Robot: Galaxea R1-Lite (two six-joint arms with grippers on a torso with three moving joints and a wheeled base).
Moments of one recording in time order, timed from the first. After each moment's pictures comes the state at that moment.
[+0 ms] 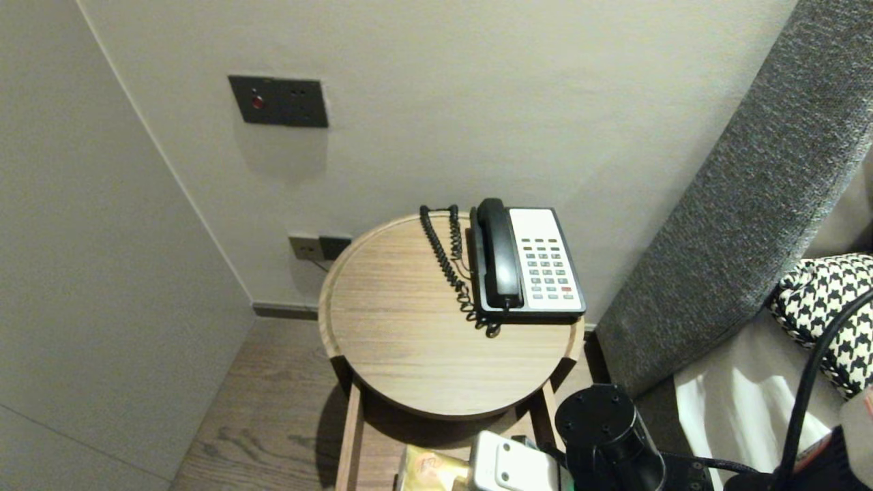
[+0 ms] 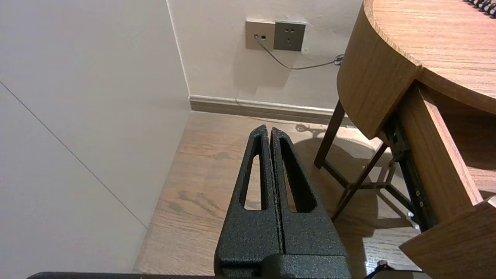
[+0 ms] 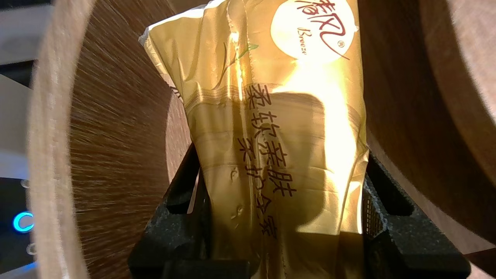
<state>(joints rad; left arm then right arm) 0.01 0.00 -0.01 -0.01 0.02 0.00 0.90 1.85 -0.46 -0.85 0.27 -0.35</state>
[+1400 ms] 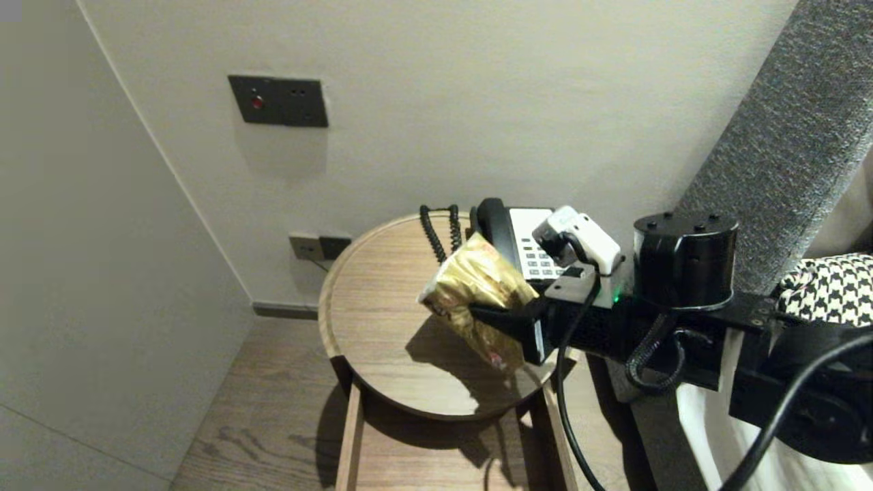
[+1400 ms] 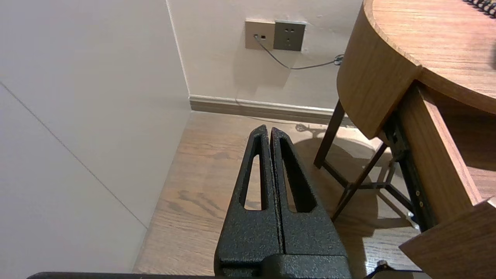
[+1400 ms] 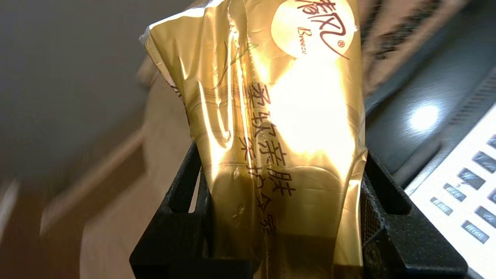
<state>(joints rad) 0.01 0.00 -0.01 -0.01 0.02 0.00 0.63 1.68 -0.84 -0.65 0.15 -0.05</state>
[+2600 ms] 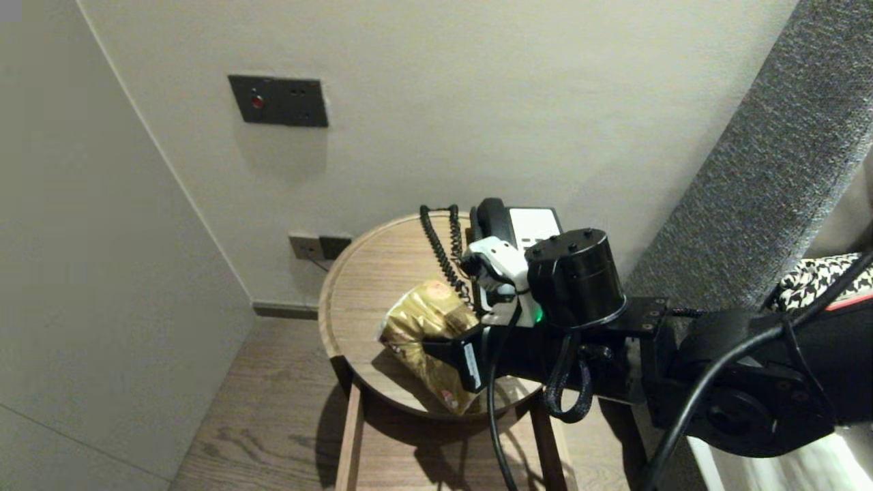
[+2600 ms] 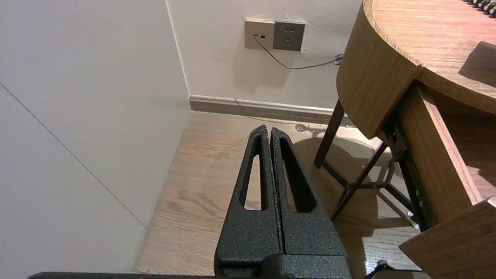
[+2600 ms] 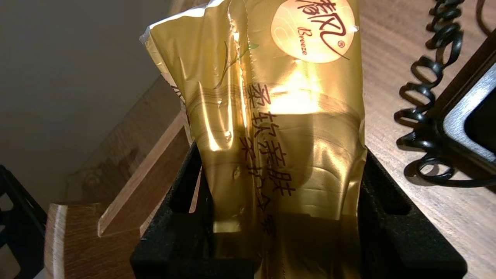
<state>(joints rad) 0.01 0.00 -0.01 -0.01 0.02 0.00 0.80 1.80 -1.02 -0.39 0.01 0.13</state>
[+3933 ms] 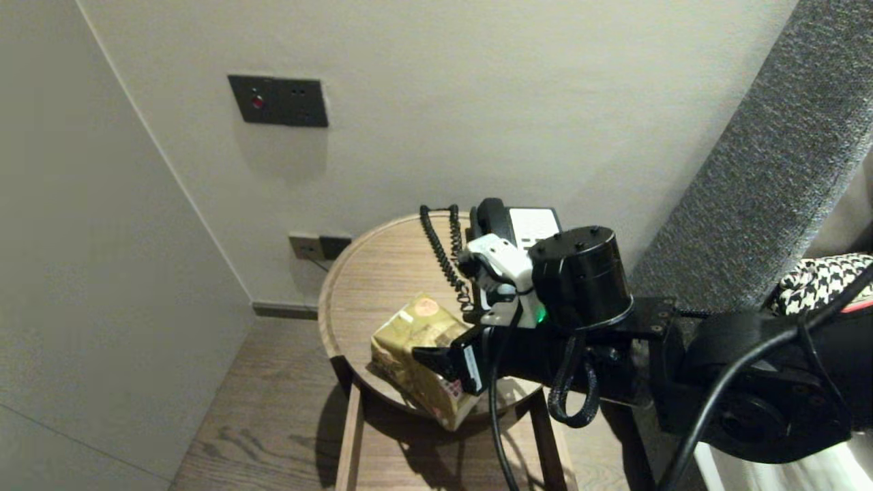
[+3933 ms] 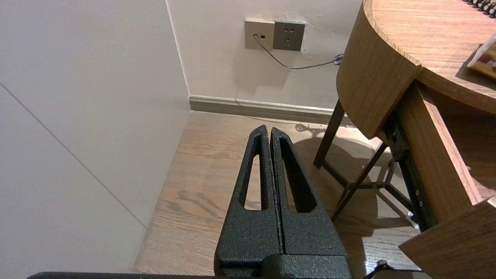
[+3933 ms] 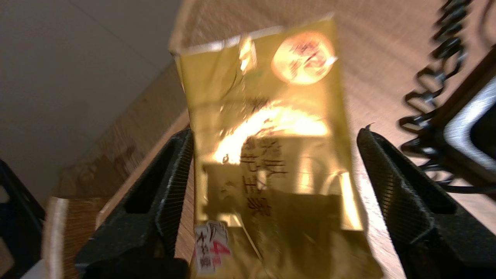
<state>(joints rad) 0.01 0.00 -0.01 -0.01 0.02 0.00 0.81 1.77 -1.02 -0.39 0.01 0.09</state>
